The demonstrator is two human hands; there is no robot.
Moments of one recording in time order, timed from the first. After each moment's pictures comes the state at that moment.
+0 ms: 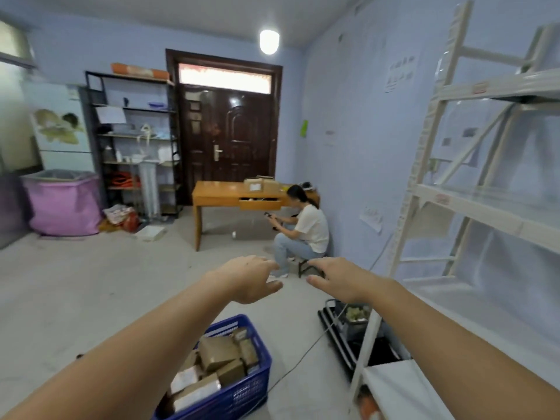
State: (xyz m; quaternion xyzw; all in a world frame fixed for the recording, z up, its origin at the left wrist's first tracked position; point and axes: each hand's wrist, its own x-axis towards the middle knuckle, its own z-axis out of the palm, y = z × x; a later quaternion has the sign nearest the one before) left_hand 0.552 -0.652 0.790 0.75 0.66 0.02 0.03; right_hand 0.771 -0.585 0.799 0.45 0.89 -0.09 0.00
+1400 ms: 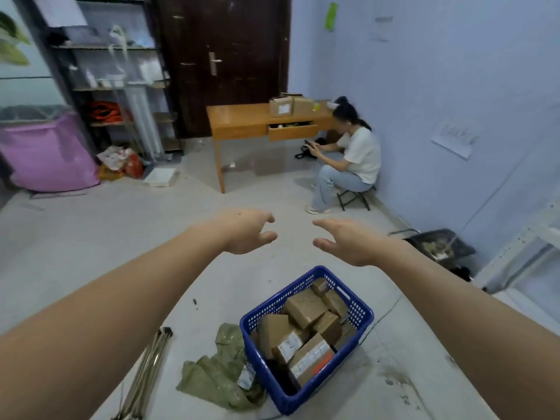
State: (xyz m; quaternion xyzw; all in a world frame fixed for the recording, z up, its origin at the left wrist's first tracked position) left_hand -0.046 -0.438 0.699 0.77 0.63 -0.06 0.07; right_hand 0.209 -0.419 0.688 0.51 0.85 -0.13 0.03
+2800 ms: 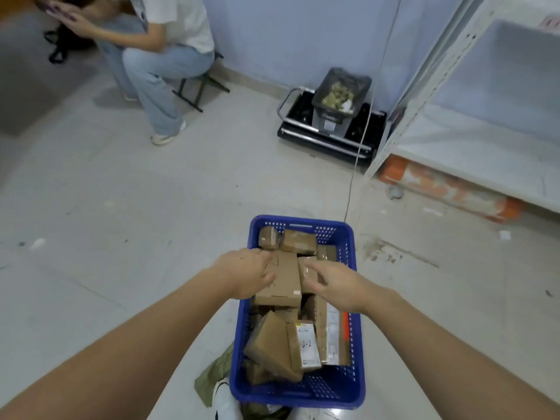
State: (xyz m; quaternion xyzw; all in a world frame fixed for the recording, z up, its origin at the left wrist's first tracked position) left_hand 0.024 0.007 0.271 0.89 0.25 -0.30 0.23; right_hand 0.187 -0.158 0.254 0.78 0.46 -0.41 -0.03
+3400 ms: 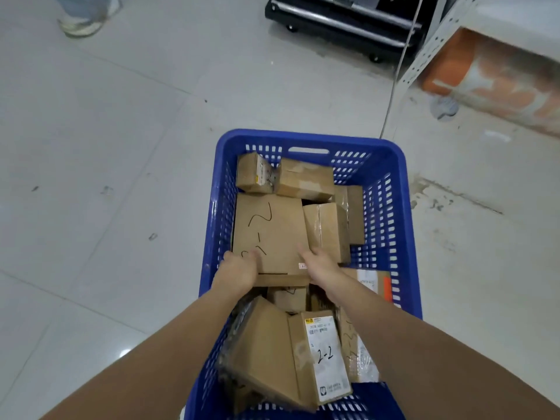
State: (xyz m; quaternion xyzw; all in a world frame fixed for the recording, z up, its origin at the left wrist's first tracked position) left_hand 0.053 -0.024 -0.161 0.57 0.64 -0.19 0.48; right_hand 0.189 -0.135 -0.168 0.80 0.00 -0.55 -0.23
